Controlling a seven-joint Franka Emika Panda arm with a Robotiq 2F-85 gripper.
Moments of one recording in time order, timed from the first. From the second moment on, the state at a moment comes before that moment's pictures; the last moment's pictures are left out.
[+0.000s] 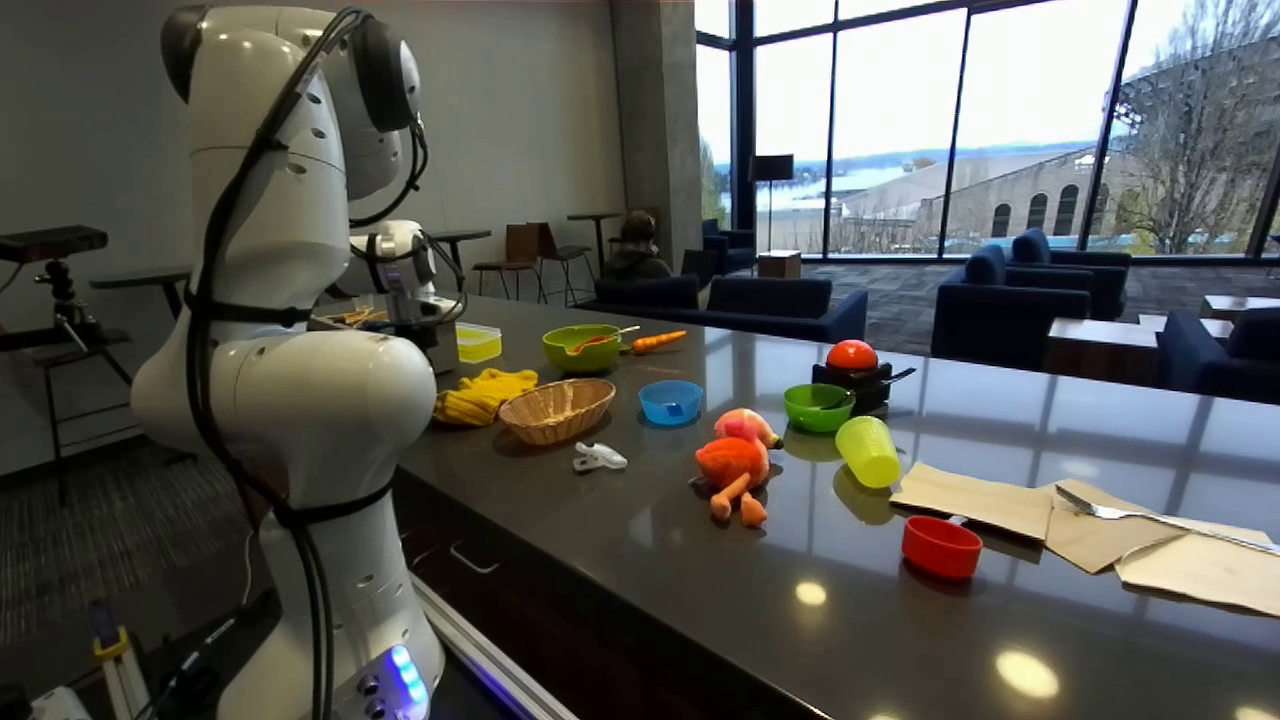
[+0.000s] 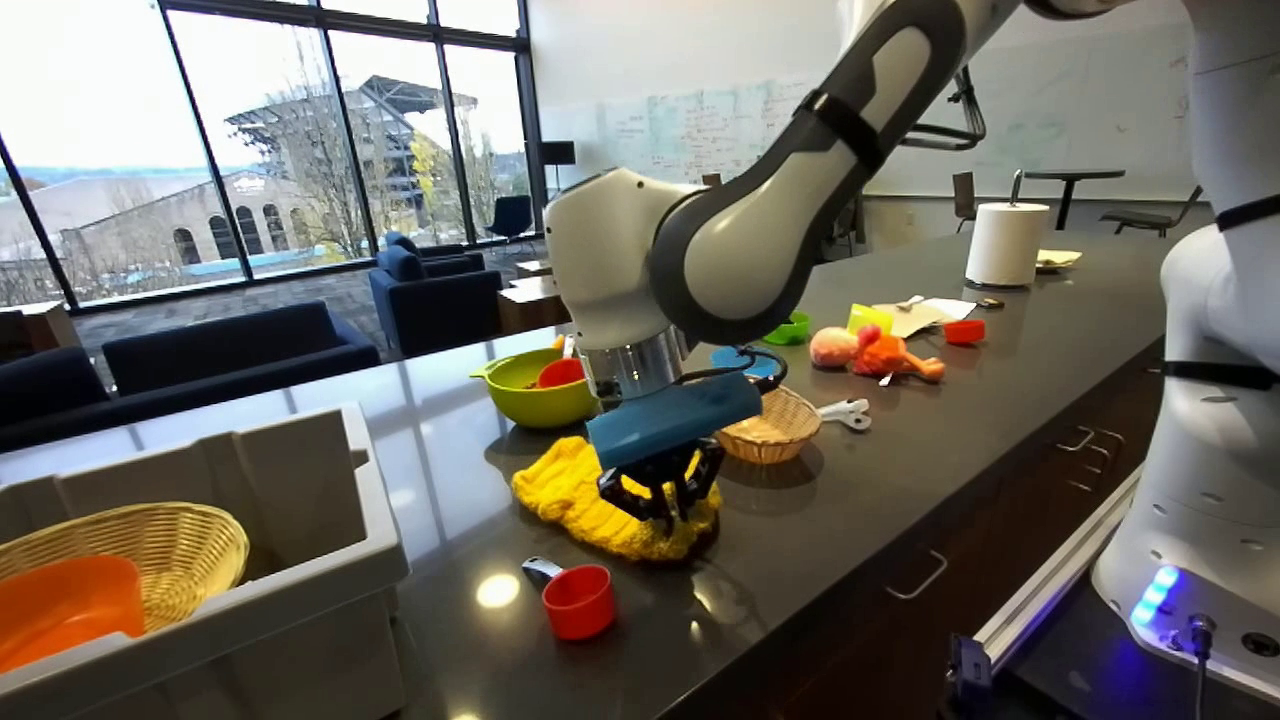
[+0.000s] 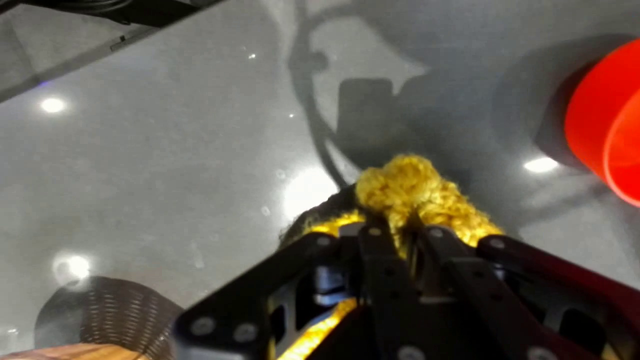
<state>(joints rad) 0.56 0.26 0.35 -2.13 -0.11 2.20 1.34</state>
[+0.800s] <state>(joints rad) 0.57 0.09 0.39 -2.26 -0.50 2.38 1.53</state>
